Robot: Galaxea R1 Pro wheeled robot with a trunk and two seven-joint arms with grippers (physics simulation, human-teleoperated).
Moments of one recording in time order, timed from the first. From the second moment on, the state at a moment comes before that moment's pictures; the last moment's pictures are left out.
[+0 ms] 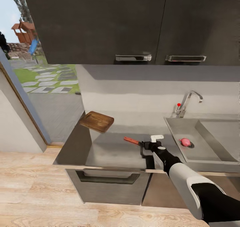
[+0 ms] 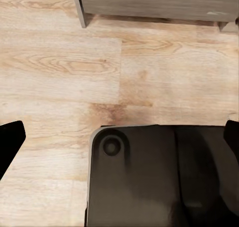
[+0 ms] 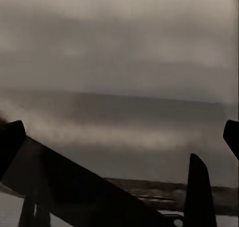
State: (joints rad) left arm 0.41 -0.01 0.00 -0.64 0.02 -0.65 0.00; right arm -0.97 0.04 0.05 -0.26 0.00 0.03 -0.05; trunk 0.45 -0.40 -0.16
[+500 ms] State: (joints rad) left arm 0.41 -0.01 0.00 -0.64 0.02 -0.65 0.00; right arm -0.97 0.04 0.05 -0.26 0.00 0.03 -0.05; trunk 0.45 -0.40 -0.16
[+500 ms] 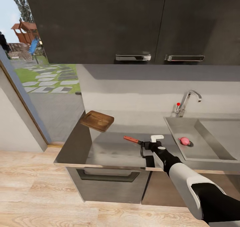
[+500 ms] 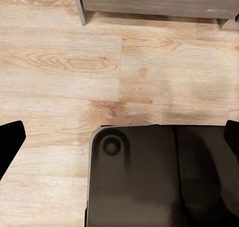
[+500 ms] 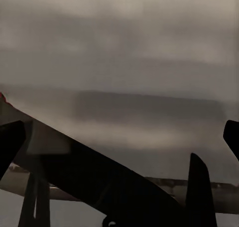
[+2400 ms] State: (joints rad) left arm 0.41 -0.01 0.00 -0.63 0.02 -0.65 0.00; right arm -0.97 0.04 0.06 -0.26 0.00 0.03 -0.05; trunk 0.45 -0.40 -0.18
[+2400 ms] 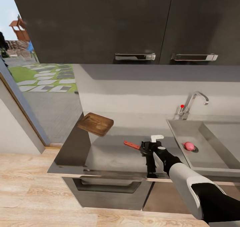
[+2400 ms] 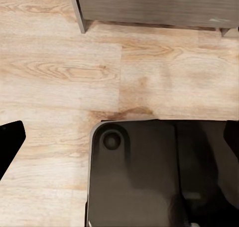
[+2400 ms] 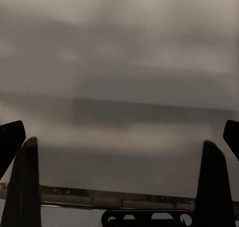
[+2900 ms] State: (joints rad) left arm 0.41 -0.01 0.00 -0.63 0.02 -0.65 0.00; right arm -0.97 0.04 0.06 -0.26 0.00 0.03 -0.05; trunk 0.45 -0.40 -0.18
